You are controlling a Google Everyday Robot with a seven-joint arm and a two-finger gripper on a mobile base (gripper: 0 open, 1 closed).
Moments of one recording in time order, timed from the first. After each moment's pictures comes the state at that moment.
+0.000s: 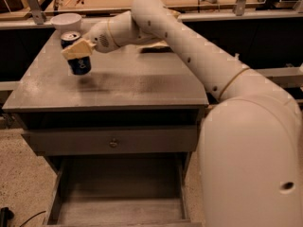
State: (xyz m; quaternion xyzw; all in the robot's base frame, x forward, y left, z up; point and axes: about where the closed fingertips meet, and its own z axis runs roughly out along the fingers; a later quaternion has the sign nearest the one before) arm 0.692 0.231 0.926 -0.52 0.63 0.41 0.40
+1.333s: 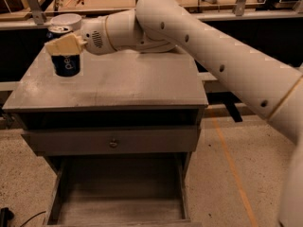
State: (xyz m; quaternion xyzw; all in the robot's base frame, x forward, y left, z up) arm 0.604 0.224 0.982 -0.45 0.65 0.46 0.41
